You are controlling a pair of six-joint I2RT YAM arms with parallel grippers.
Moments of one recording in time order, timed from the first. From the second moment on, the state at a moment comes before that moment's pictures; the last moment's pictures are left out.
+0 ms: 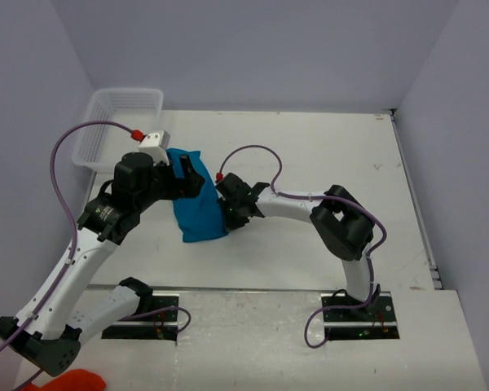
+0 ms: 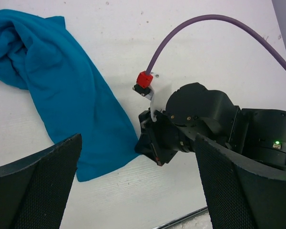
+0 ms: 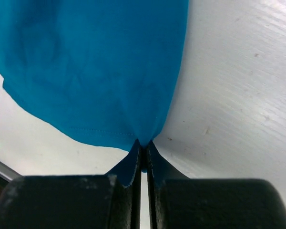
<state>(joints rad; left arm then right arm) -0.46 0.93 1.09 -0.64 -0.04 -0.43 0.91 2.01 1.36 -0.40 -0.10 0.61</state>
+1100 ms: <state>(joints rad) -0.46 1.00 0.96 -0.54 0.10 -0.43 0.95 1.55 2.31 -0.84 0.09 0.13</state>
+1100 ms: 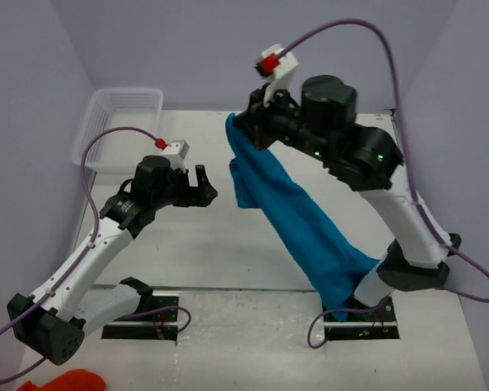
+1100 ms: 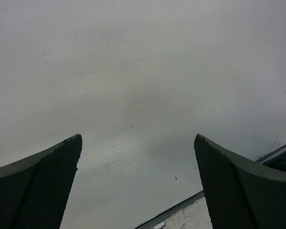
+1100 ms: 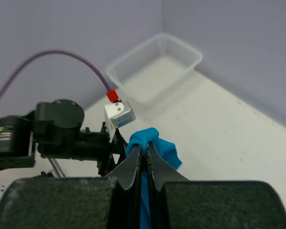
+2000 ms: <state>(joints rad) -0.46 1.03 0.88 -0.54 0.15 -0.40 0.63 1.78 2.27 -0.95 0.35 0.12</state>
